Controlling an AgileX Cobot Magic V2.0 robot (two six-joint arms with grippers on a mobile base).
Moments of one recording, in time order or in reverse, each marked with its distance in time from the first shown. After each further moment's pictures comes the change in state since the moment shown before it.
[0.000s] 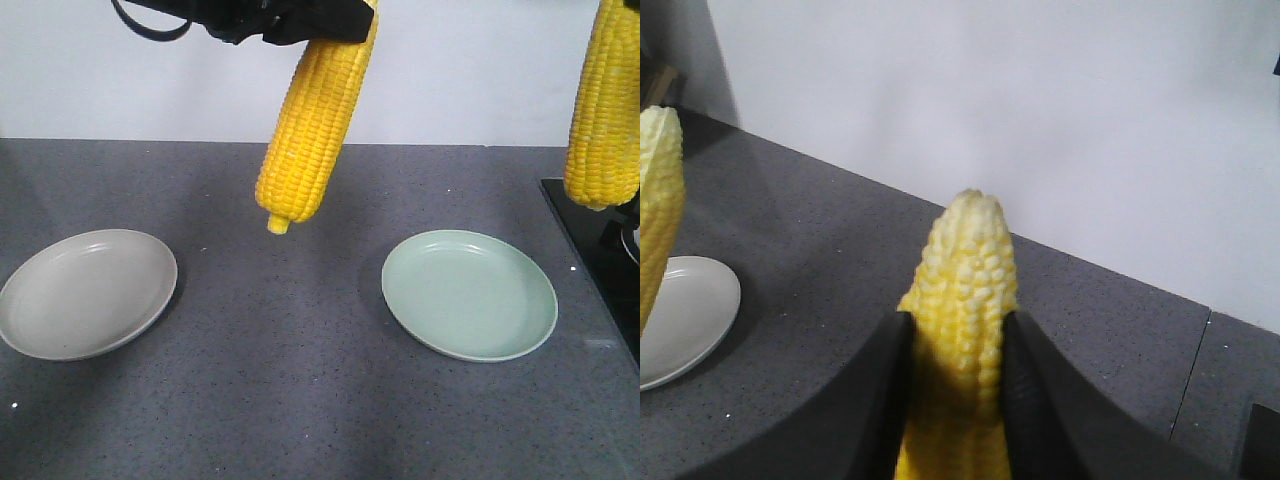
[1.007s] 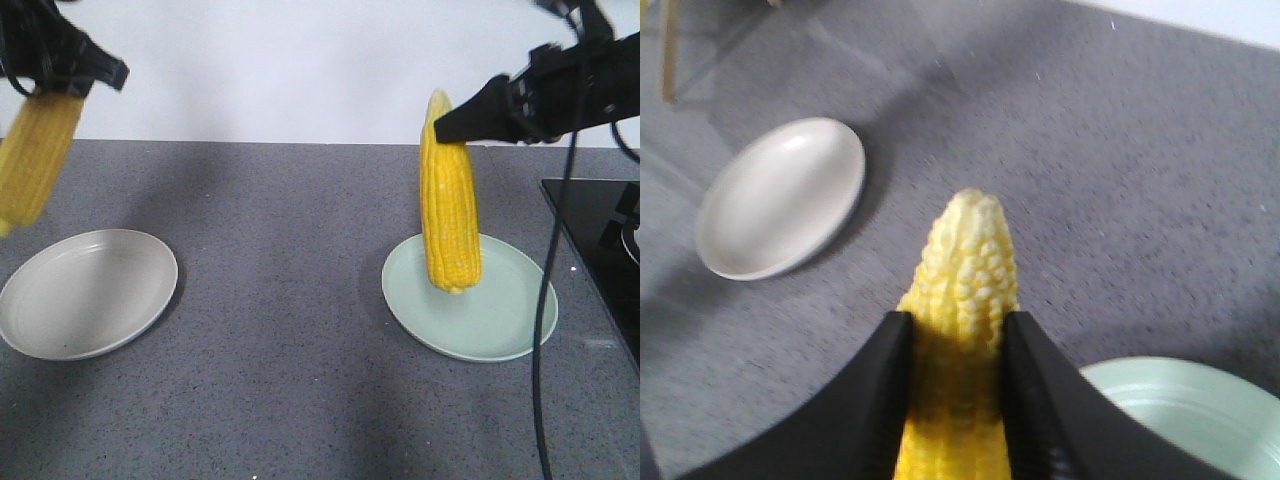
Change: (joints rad) left arm 0.210 0.017 0.066 0.890 0.205 -0.362; right arm 0.204 0.444 -0.003 0.085 0.058 -0.050
